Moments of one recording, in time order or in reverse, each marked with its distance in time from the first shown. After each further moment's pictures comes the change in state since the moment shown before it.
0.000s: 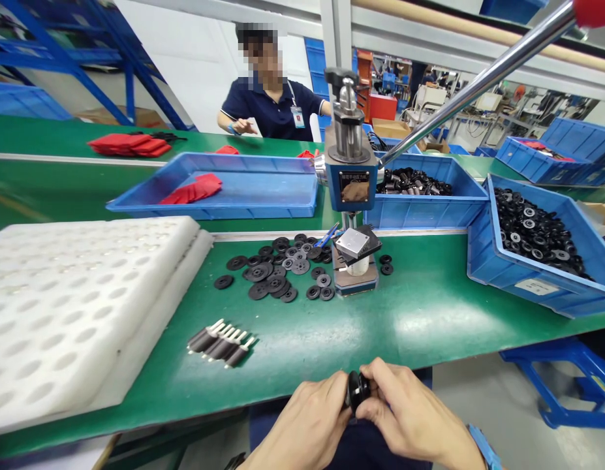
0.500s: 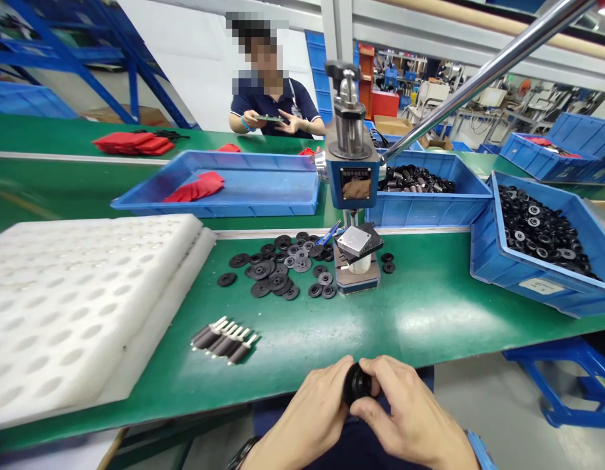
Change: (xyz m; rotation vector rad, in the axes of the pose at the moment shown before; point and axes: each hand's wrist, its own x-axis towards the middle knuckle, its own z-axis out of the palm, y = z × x) left_hand 0.008 -0.009 0.014 -0.336 -0.011 -0.073; right_hand 0.007 -0.006 0.009 0.015 0.198 -0.092
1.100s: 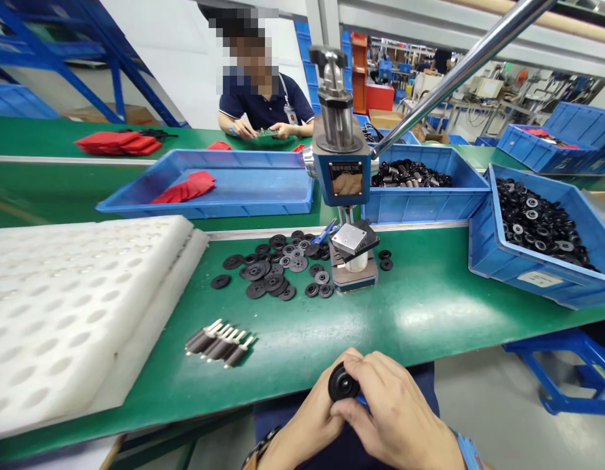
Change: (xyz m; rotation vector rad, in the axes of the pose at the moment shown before) left_hand 0.007 -0.013 0.023 -0.697 0.146 0.074; right_hand 0.016 -0.015 0.010 -0.119 0.126 -0.169
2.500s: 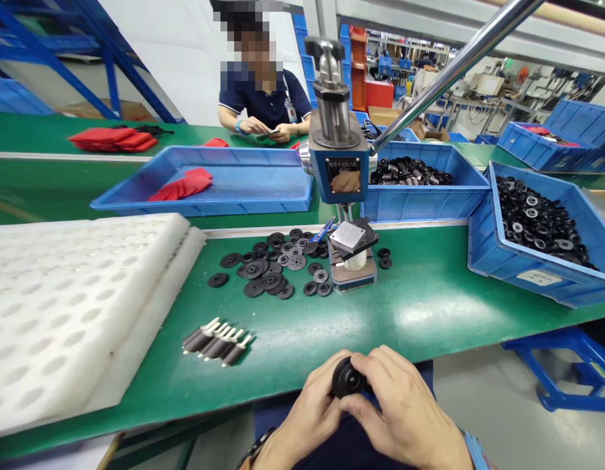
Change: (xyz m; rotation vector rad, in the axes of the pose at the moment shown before) left_hand -0.001 0.003 -0.005 0.147 0.045 0.030; right_hand -0.008 0.006 -0.010 0.042 -0.051 0.083
